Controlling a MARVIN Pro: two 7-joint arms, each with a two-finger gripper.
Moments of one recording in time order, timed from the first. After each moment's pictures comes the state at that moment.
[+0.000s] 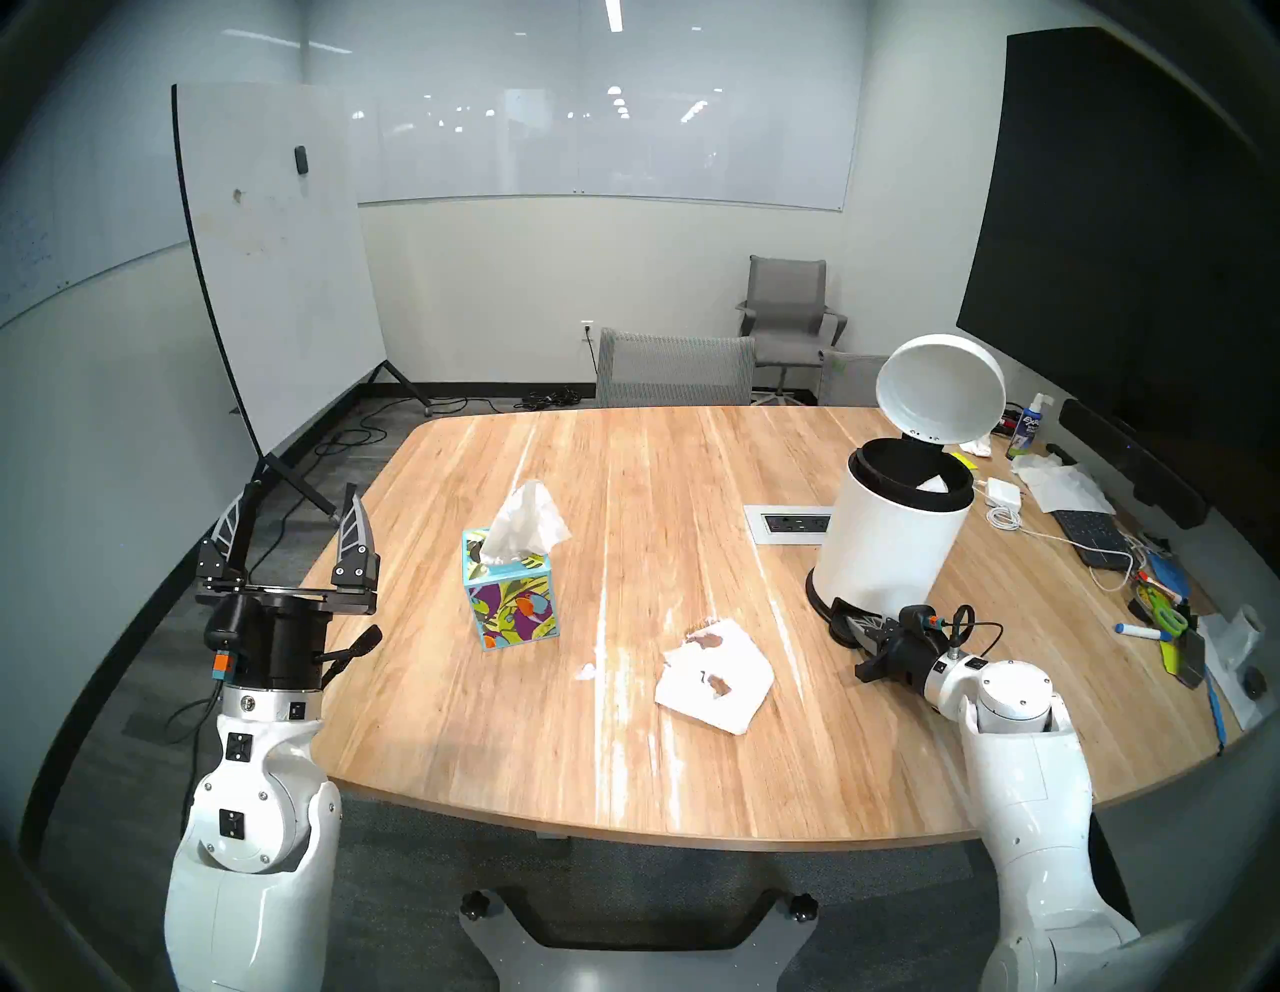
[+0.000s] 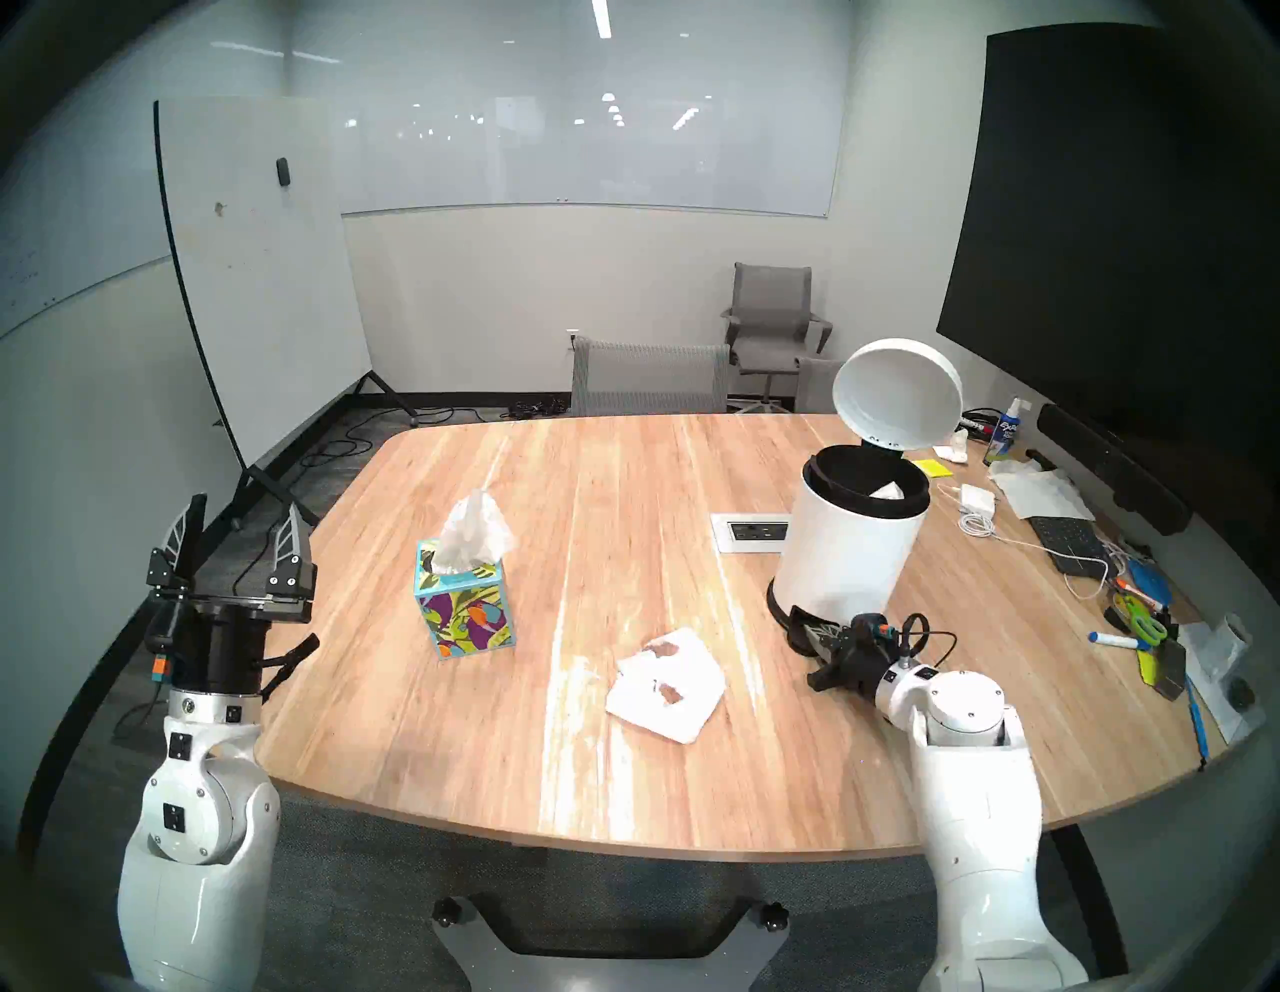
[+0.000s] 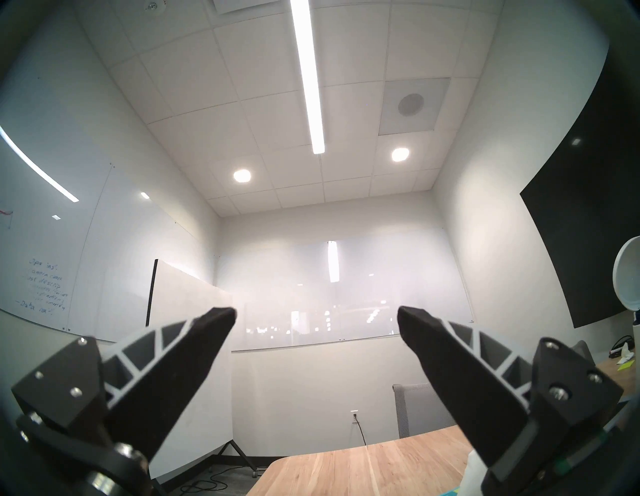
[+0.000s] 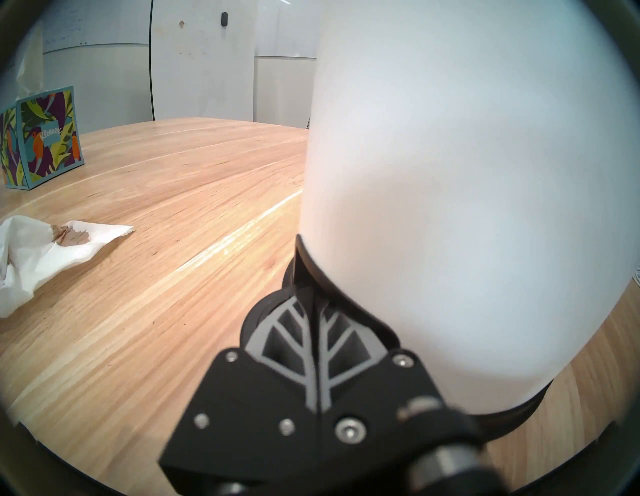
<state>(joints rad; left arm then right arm) 2.00 -1.42 -1.80 -2.03 -0.17 -0.62 -0.06 -1.42 -1.32 1.88 -1.21 -0.14 0.01 0.76</state>
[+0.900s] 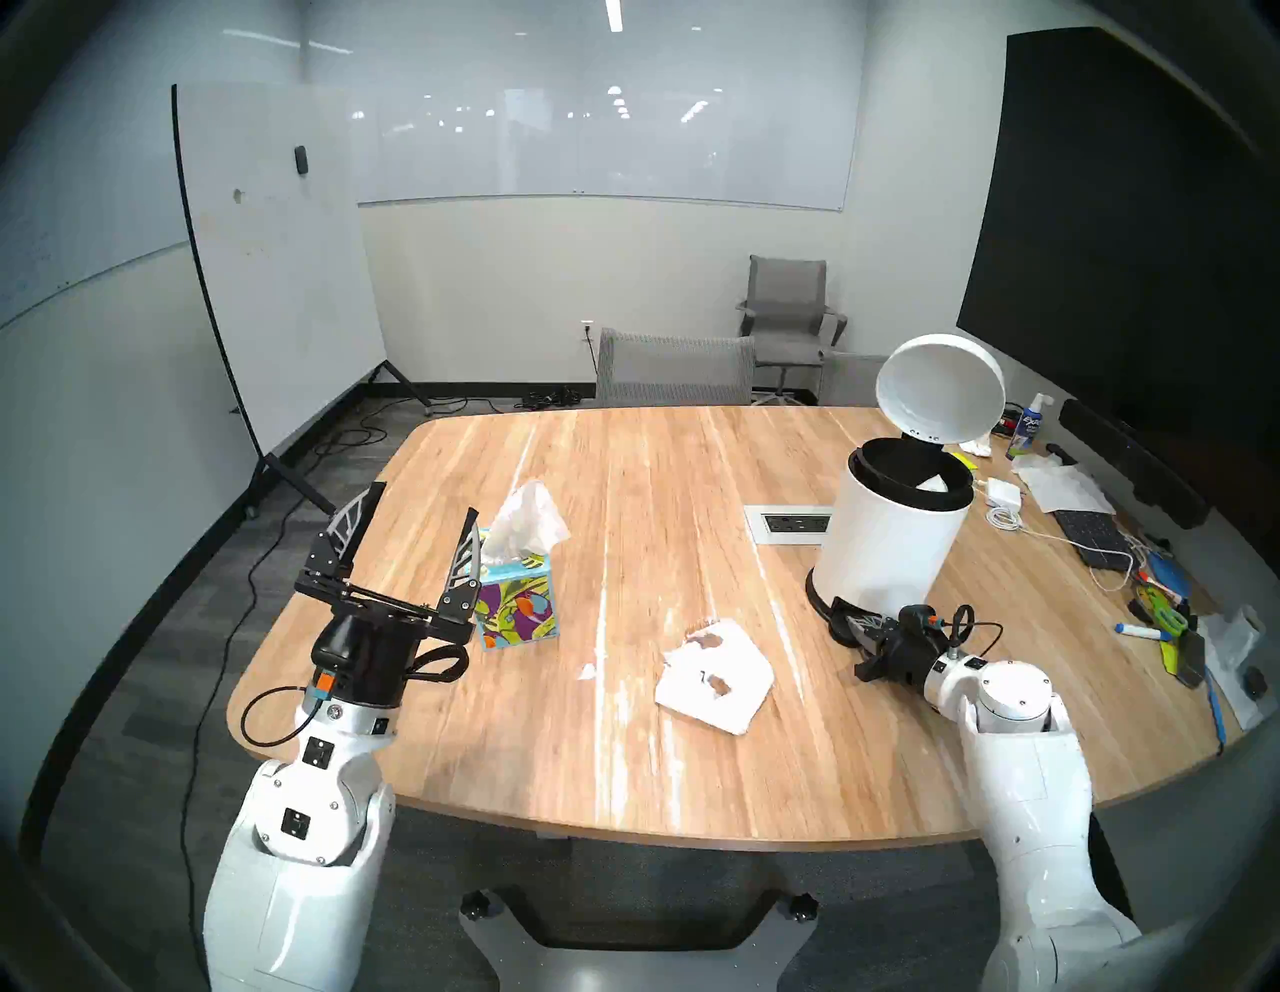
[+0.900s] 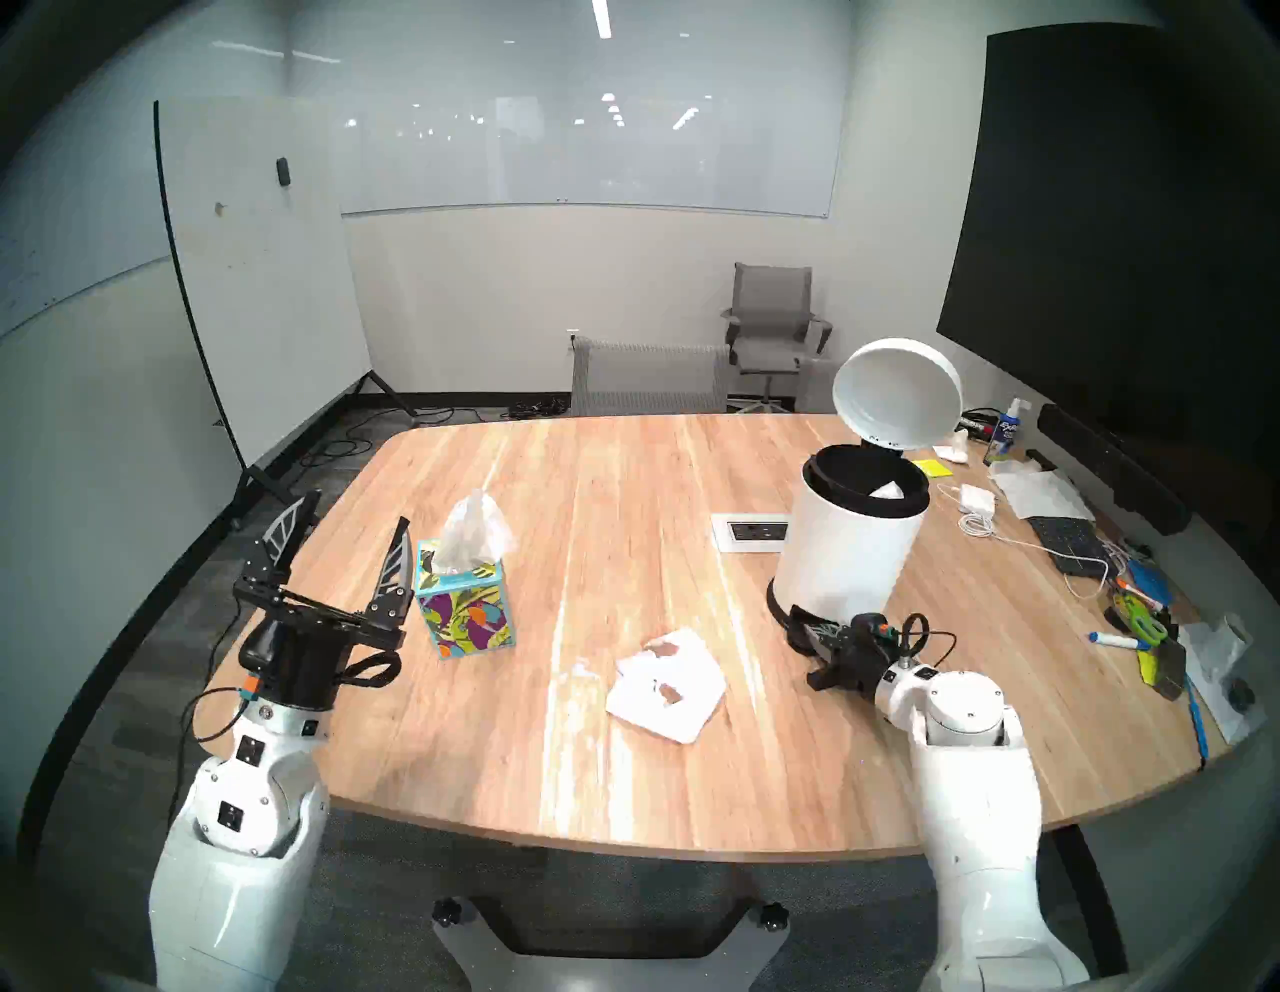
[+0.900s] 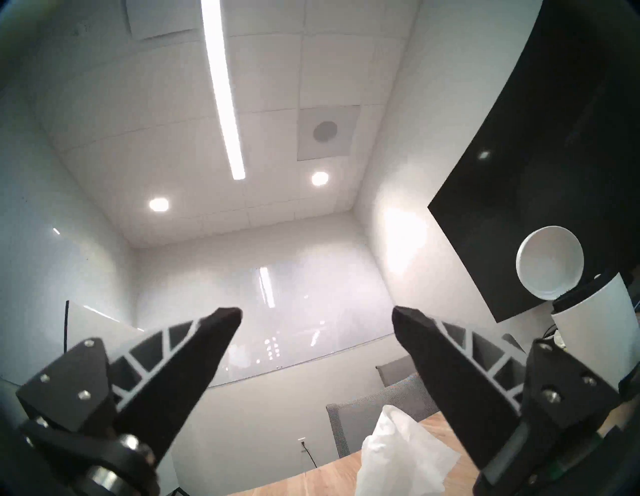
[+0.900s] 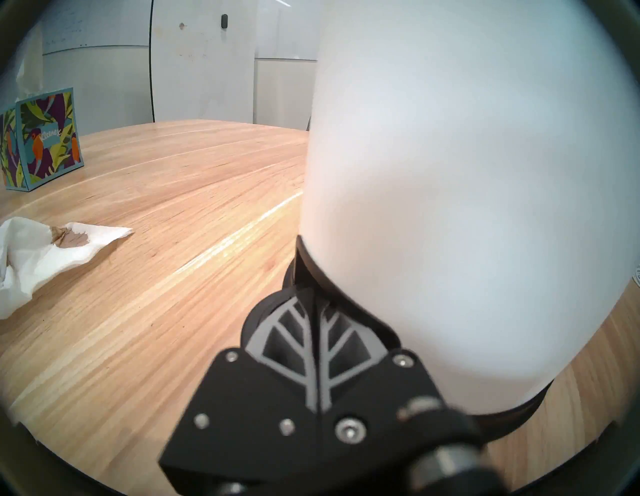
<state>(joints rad) 1.90 -1.36 -1.69 -1.91 -0.01 -0.75 -0.18 -1.42 -1.31 1.87 -1.20 -0.13 0.00 0.76</state>
